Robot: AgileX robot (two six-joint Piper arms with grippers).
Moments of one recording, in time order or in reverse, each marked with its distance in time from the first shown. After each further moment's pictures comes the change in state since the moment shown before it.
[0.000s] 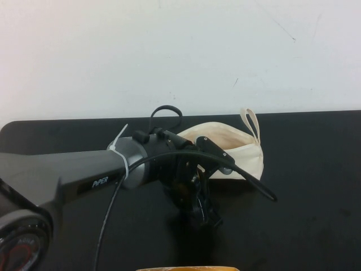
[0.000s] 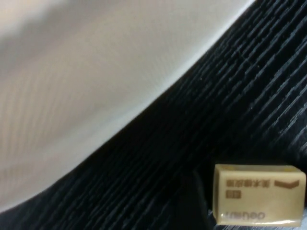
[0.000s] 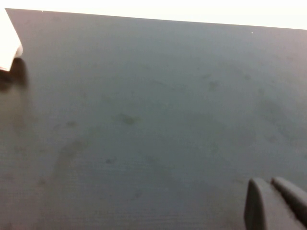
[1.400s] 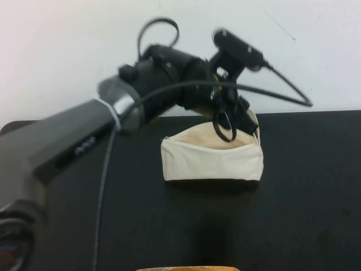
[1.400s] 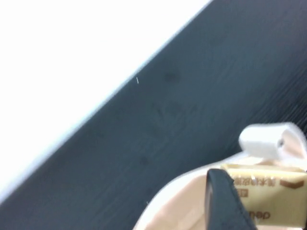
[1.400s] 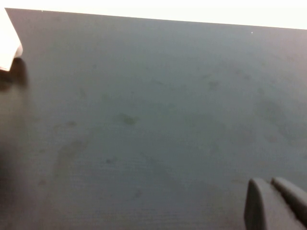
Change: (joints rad) right arm 0.000 0.000 0.000 0.000 0.000 0.000; left arm 0.000 -0.054 -0.381 0.026 -0.031 -0.033
